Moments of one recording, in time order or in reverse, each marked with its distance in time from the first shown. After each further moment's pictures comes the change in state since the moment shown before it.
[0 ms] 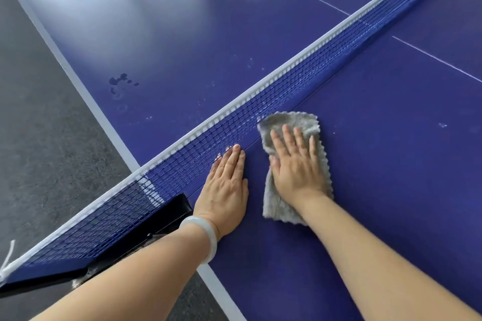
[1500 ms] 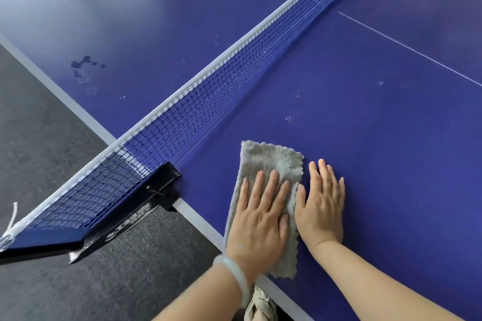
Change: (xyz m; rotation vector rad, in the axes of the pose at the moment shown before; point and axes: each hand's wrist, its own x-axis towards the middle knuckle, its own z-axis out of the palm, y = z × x) left_hand -0.118 0.090 0.036 -0.004 -0.062 0.286; right_hand -0.182 0.012 0.017 0.106 0.187 0.484
